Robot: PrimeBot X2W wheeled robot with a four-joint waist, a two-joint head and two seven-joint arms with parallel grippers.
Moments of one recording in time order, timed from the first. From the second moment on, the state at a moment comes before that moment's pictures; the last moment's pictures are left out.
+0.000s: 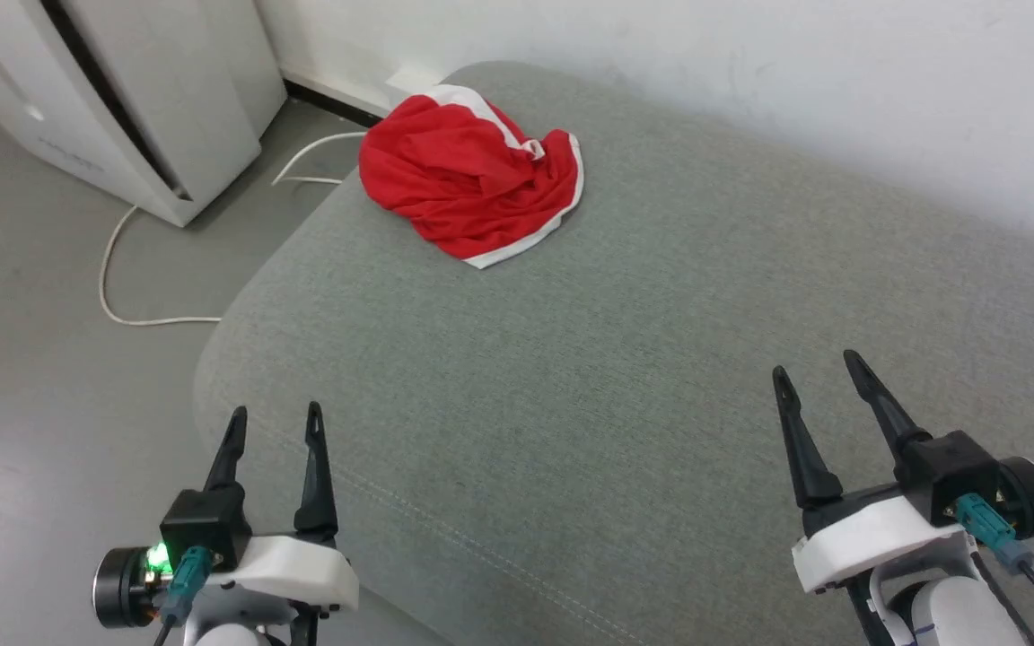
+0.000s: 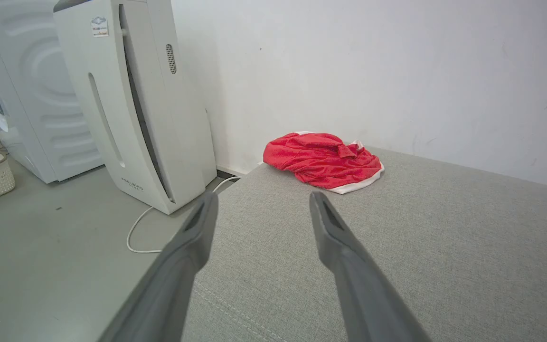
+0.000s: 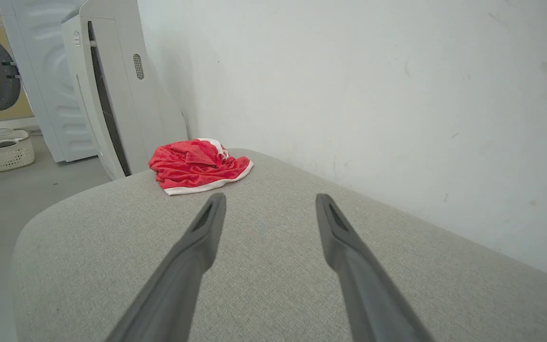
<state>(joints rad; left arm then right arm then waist) -0.03 0.08 -0.05 0.13 -0.11 0.09 -0.23 -0.06 -0.05 0.04 0.11 0.01 0.13 -0.20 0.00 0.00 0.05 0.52</state>
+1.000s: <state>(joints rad) -0.64 0.15 0.00 0.49 -0.33 -0.03 -0.07 -0.17 -0.05 0.08 -0.01 -0.08 0.13 -0.14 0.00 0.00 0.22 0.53</state>
